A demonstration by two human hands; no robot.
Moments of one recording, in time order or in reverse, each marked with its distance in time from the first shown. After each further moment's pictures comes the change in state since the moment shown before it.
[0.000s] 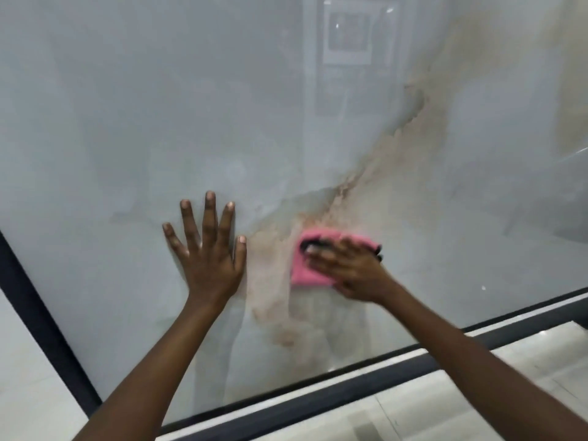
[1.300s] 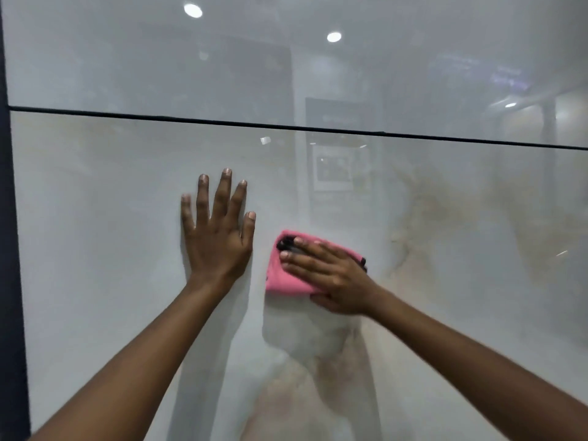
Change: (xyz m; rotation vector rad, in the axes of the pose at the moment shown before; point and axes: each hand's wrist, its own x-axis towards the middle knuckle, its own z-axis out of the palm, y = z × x) left_hand 0.249 -0.019 -0.048 -0.046 0.221 0.049; right_hand 0.187 0.095 -0.124 -0.258 0.163 -0.066
